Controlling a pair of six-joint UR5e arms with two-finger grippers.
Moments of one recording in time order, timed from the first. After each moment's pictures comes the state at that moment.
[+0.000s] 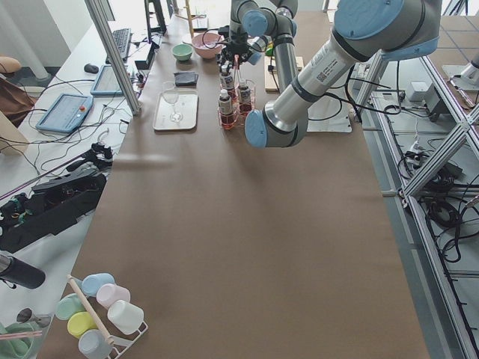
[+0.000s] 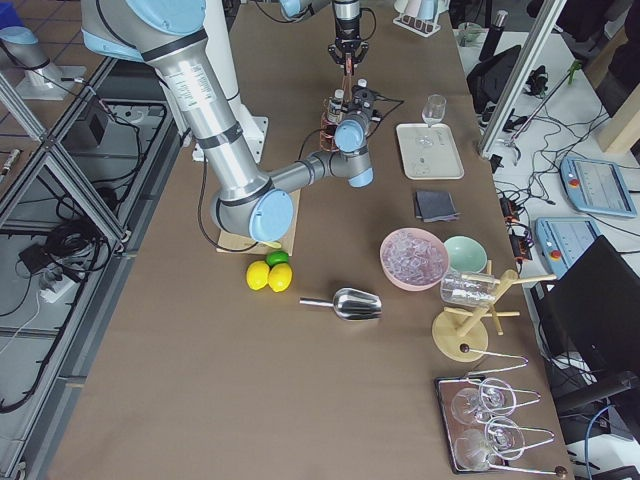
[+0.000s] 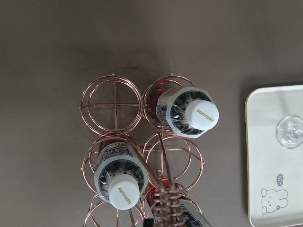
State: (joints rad) left arm -0.64 -2.55 -1.88 -1.13 -1.94 -2.73; right arm 0.69 -1.02 1.32 0.16 1.99 0.49
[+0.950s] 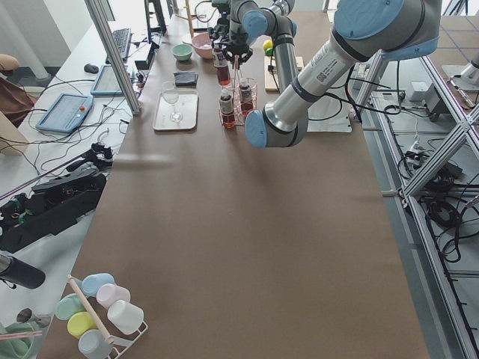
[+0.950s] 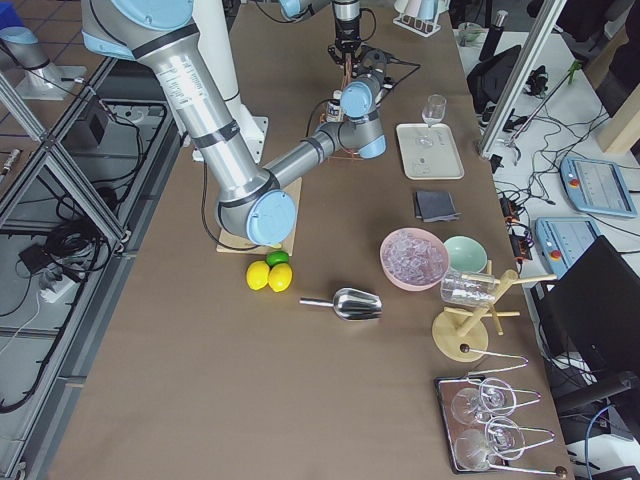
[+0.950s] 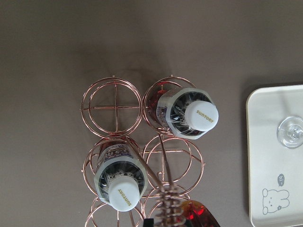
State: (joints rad) left arm -0.64 -2.55 -1.88 -1.13 -1.94 -2.73; right arm 0.82 -1.02 1.54 -0.05 2.04 0.57
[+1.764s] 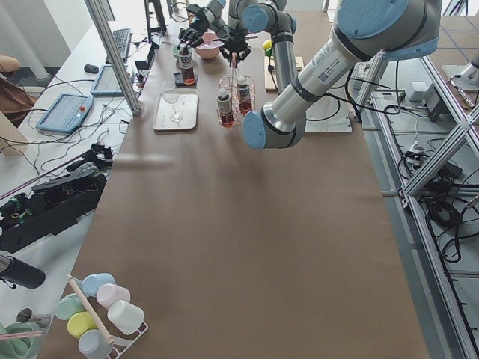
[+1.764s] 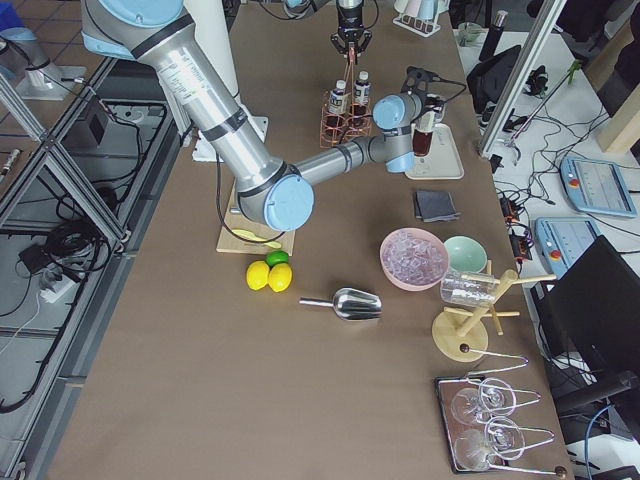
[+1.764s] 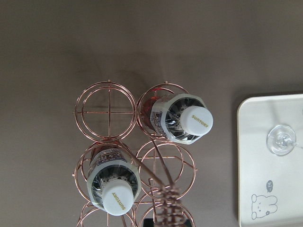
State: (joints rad) left arm -0.68 -2.54 -1.93 -1.06 -1.95 -2.71; right arm 0.90 -0.89 1.22 -0.05 1.85 0.43
